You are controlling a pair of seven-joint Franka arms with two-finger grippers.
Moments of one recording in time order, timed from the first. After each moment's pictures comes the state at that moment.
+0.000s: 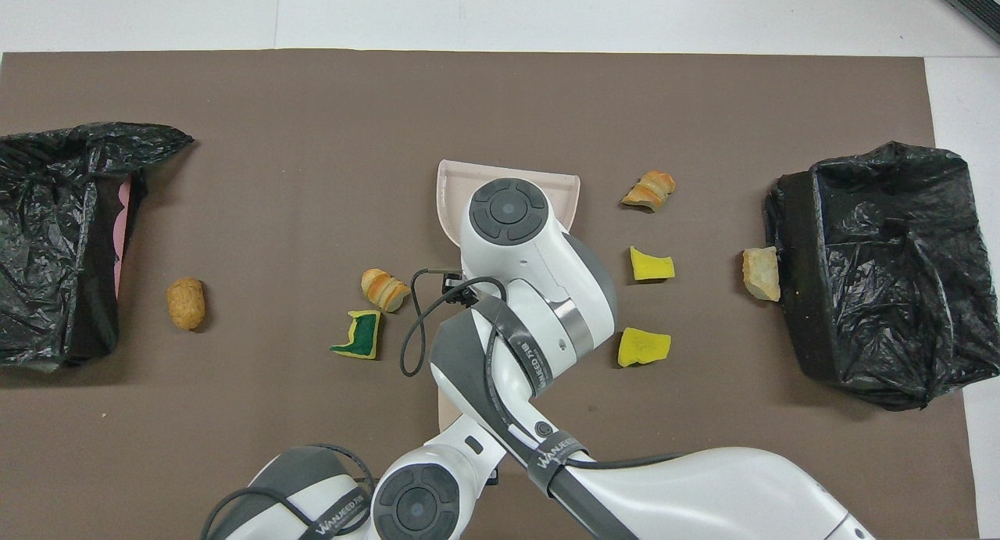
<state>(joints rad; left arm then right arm) -0.88 -0.16 -0.03 -2.46 -0.14 2.23 -0.79 0.54 0.47 0.09 -1.60 0.08 1.94 0.68</state>
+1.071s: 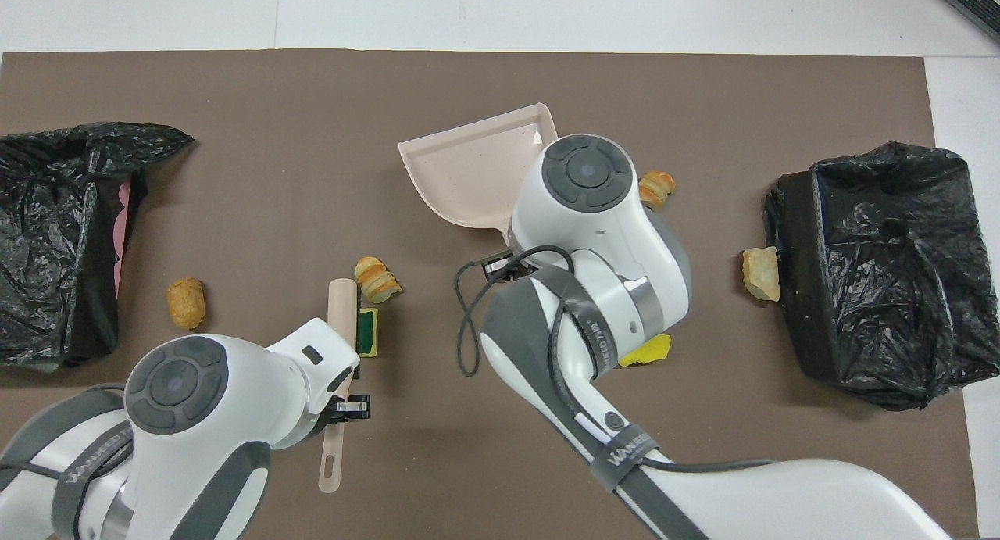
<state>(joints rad) -0.47 -0.30 -0.02 -2.39 -0.13 1.96 -0.42 0.44 0.37 0.08 -1.59 0.08 1.91 0.10</state>
